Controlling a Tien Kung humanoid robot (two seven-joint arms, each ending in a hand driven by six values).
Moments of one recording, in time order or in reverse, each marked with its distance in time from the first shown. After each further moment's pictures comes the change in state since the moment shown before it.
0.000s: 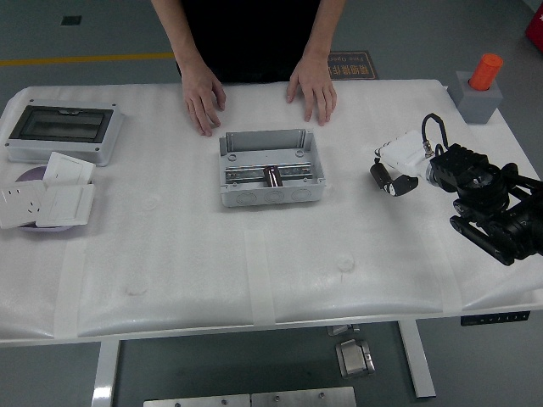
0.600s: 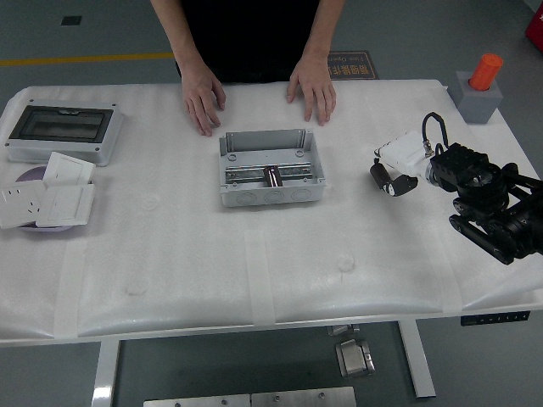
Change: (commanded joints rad) left arm 0.001 -0.002 0.010 -0.003 0.012 0.000 0.002; right arm 0.004 0.000 -0.004 -0.002 0.024 0.010 0.006
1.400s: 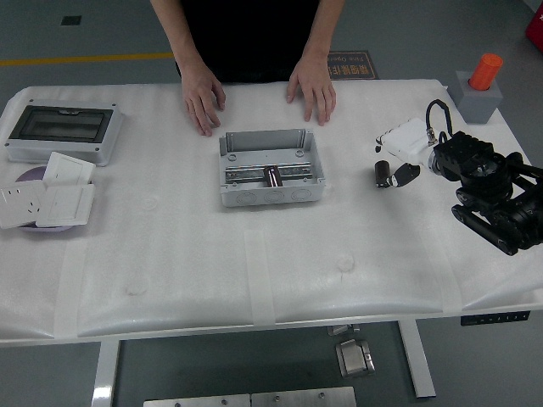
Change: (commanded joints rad) left arm 0.007 -0.004 0.011 0.000 0.005 0.002 0.001; right arm 0.034 -0.020 -0.024 0.016 0.036 -0.014 -0.016
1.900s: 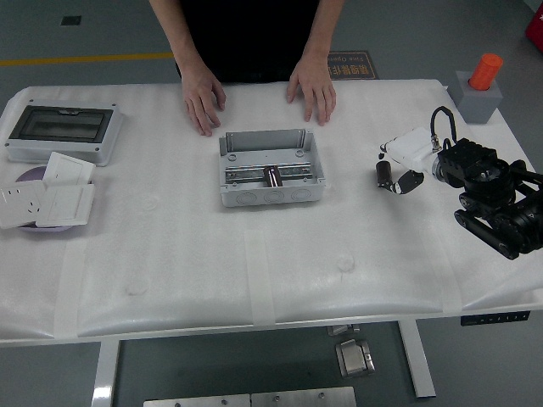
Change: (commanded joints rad) left arm -0.007 0.002 0.001 -0.002 0.007 0.001 -0.002; right arm -0.013 -0.002 -0.017 -0.023 0.049 0.003 0.017
